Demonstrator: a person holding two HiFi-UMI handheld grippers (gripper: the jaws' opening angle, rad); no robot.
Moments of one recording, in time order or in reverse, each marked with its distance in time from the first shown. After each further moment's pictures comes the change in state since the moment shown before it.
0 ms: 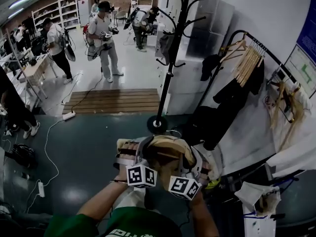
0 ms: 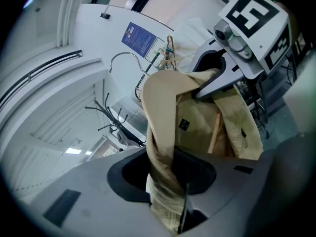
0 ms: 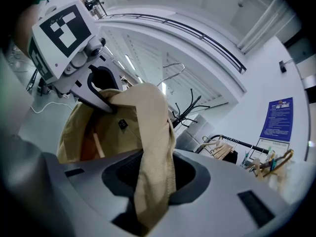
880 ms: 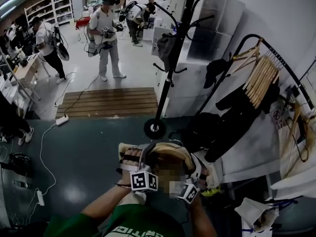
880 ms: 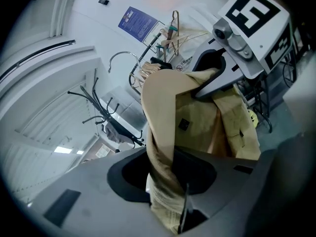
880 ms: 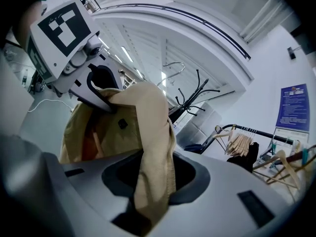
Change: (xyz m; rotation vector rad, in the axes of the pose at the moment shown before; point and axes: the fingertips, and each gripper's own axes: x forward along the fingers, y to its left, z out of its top) left arm 0.151 0.025 -0.050 -0.009 0.019 -0.079; right arm 0.153 0.004 -0.038 0.038 0.086 0.012
